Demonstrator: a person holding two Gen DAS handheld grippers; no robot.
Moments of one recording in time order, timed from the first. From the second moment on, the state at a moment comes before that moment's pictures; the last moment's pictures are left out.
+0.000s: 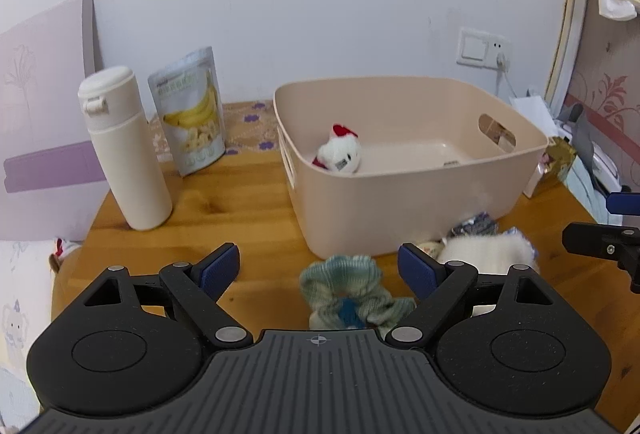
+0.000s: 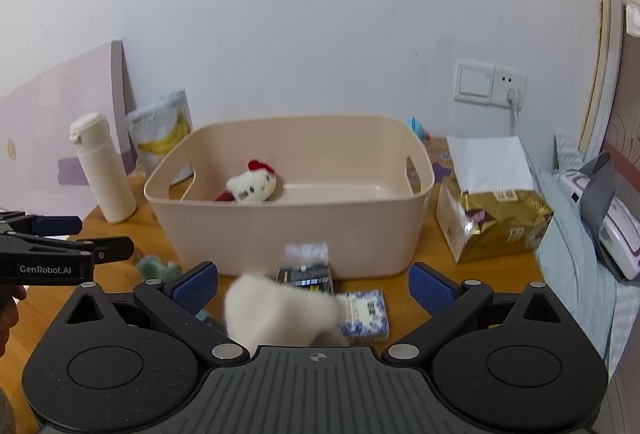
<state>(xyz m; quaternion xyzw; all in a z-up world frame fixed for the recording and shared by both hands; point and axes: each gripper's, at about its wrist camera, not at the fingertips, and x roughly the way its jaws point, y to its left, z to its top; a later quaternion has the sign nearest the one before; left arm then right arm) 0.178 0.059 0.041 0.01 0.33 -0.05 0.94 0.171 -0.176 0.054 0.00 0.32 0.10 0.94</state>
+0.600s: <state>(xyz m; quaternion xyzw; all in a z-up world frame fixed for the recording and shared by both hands) 0.183 0.058 -0.004 -0.01 0.38 -0.07 0.92 0.178 -0.167 0.014 0.01 0.37 0.11 0.92</state>
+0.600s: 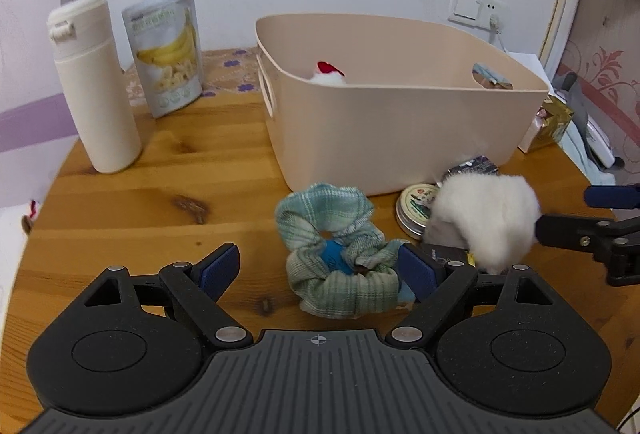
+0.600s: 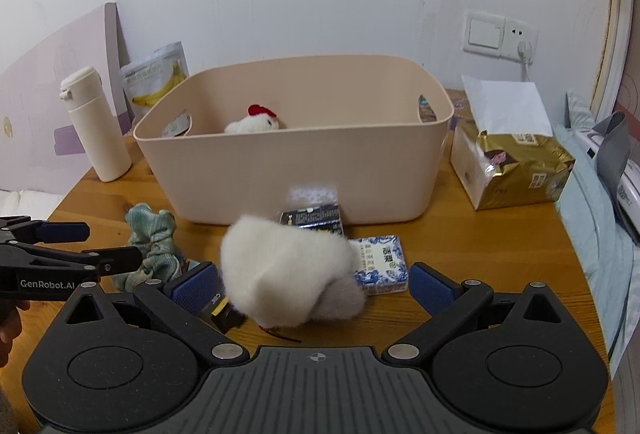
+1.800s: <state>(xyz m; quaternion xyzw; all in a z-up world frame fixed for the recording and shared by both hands) 0.203 0.052 -0.022 -0.03 0.41 -0.11 0.91 0.208 -0.148 -0.019 0.00 0.41 0.13 0.91</state>
